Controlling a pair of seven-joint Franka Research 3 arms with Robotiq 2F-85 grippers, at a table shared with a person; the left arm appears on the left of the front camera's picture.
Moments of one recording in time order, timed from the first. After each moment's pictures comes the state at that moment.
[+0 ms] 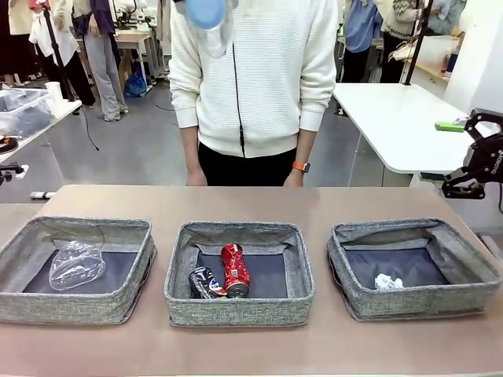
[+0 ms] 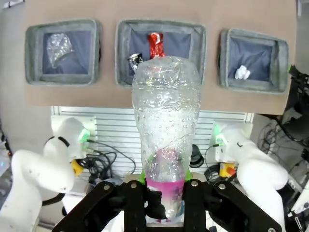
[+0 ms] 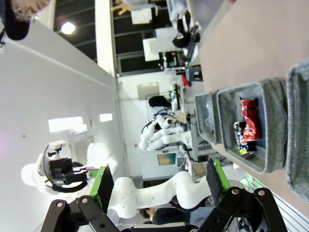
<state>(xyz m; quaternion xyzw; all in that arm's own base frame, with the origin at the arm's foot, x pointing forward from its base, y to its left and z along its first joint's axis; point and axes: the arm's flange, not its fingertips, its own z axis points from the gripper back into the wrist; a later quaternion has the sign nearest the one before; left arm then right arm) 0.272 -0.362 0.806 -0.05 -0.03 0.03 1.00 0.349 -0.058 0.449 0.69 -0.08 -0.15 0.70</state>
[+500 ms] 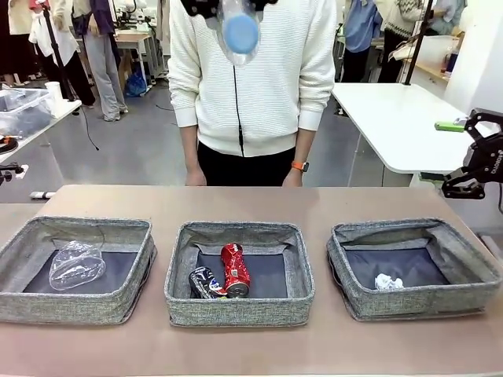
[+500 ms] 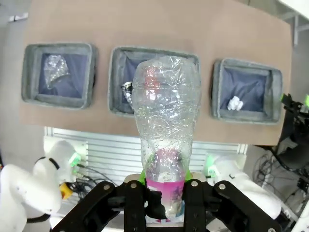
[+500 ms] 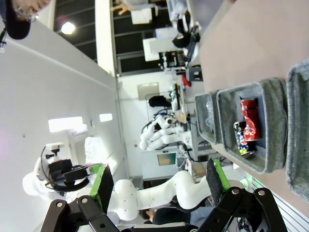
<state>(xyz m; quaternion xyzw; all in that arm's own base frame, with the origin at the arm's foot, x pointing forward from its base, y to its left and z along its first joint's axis) 0.268 -0.388 0.787 -0.05 -0.11 0.06 0.99 0.349 -0.058 0.449 0.69 -0.08 -0.15 0.70</state>
